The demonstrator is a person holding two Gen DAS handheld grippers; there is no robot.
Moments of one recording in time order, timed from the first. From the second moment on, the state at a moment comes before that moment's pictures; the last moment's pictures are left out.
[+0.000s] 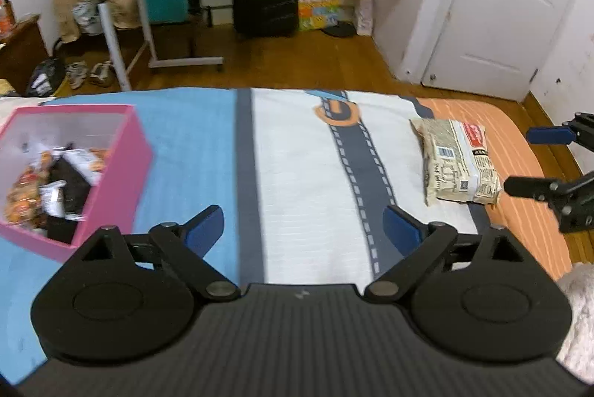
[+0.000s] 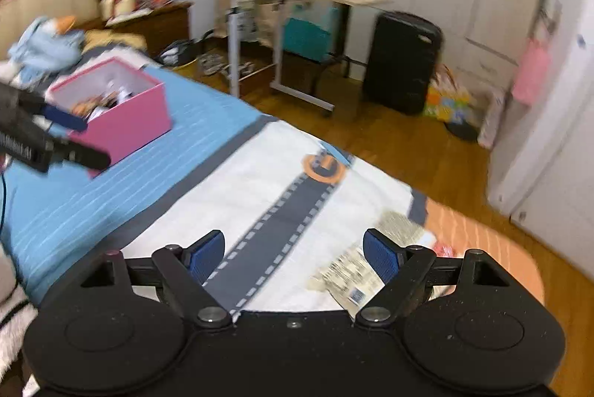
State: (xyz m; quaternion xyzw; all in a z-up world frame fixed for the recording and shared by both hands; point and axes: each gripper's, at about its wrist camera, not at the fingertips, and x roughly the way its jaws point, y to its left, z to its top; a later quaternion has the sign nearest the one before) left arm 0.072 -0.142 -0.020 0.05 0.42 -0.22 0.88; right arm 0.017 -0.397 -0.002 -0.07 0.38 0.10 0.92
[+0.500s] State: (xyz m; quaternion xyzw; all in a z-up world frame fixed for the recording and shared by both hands) left arm 0.127 -0.227 -0.087 -0.02 0.52 -0.33 0.79; right arm 0.021 -0.516 -0.076 0.10 0.40 0.04 0.91
